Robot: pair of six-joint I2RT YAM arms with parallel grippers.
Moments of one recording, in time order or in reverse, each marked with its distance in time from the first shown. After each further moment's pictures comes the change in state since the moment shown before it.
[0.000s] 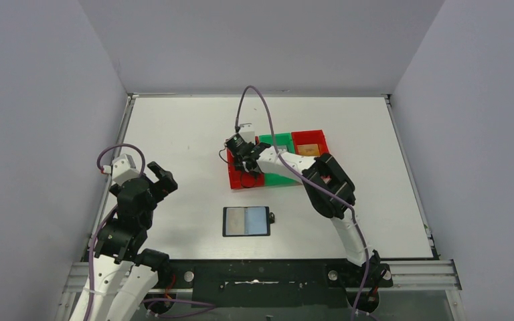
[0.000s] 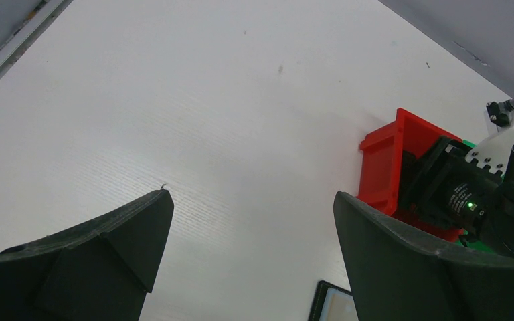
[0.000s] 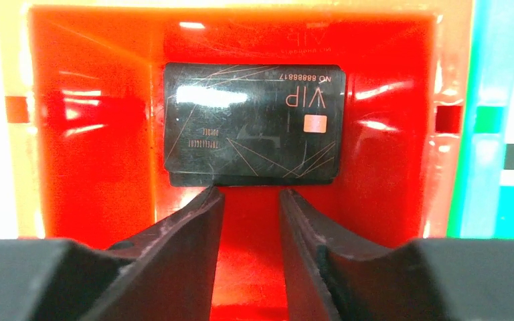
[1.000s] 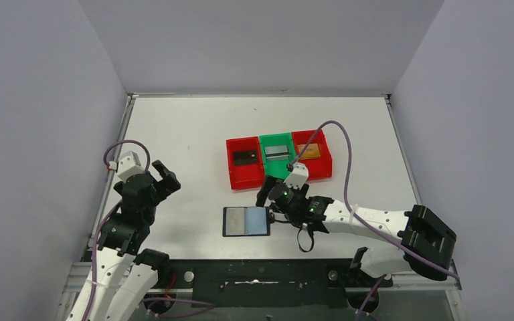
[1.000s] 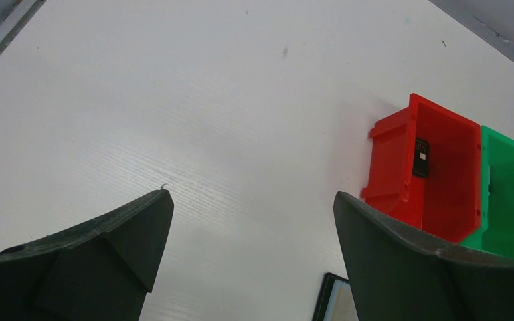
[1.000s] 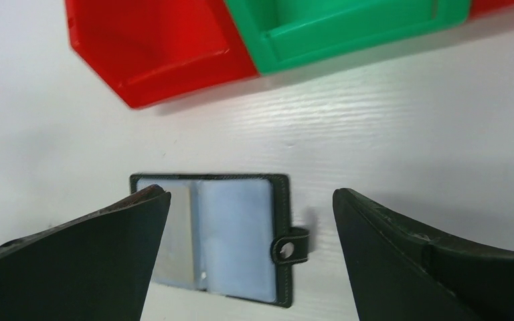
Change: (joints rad) left arm 0.000 0.053 -0.001 0.001 0.020 0.004; right arm 0.183 -0.909 -0.961 0.215 0.119 0.430
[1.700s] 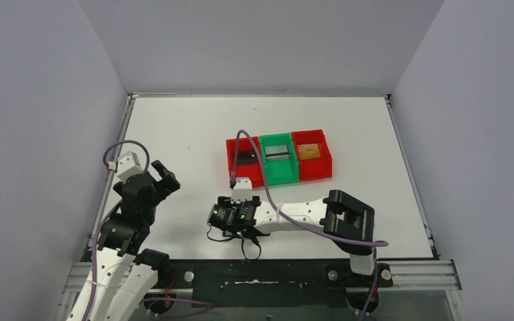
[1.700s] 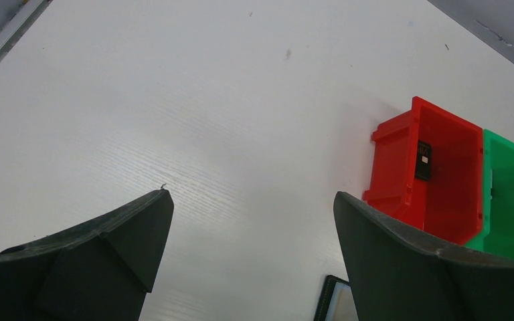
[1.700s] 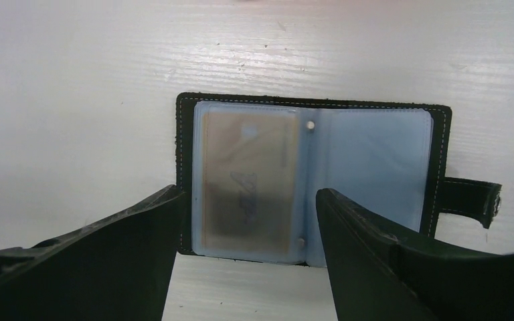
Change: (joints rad) left arm 0.002 0.006 0.000 -0.001 -0.007 -0.003; right arm 0.303 0.579 0.586 -0.413 0.102 0.169
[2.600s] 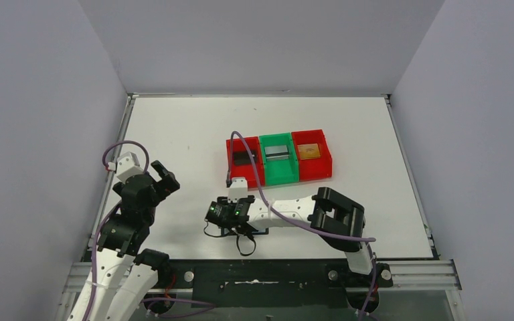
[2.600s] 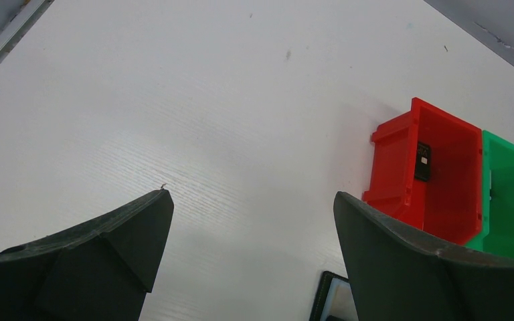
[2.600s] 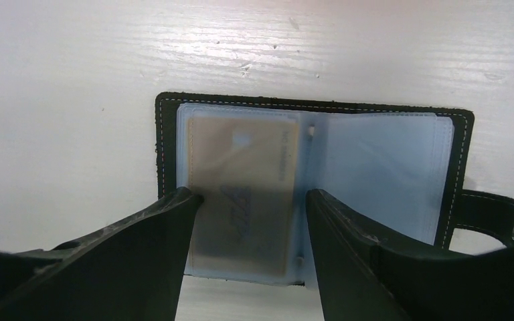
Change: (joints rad) left arm 0.002 -0.007 -0.003 0.000 0.000 0.001; right arm -0.032 0.082 0.043 0.002 -0.057 -0.045
